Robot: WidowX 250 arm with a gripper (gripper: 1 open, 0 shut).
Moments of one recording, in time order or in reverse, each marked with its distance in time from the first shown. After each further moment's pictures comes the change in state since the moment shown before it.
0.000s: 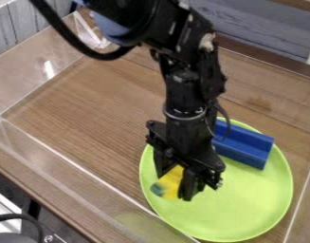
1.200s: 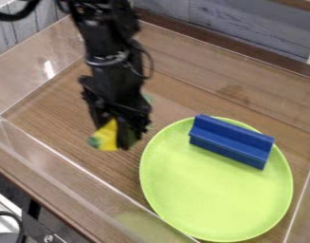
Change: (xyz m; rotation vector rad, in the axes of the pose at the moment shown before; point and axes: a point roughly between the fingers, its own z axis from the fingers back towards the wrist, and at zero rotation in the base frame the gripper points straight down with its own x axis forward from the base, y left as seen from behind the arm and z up) arm -0.029 0.085 0.041 0.014 -0.086 0.152
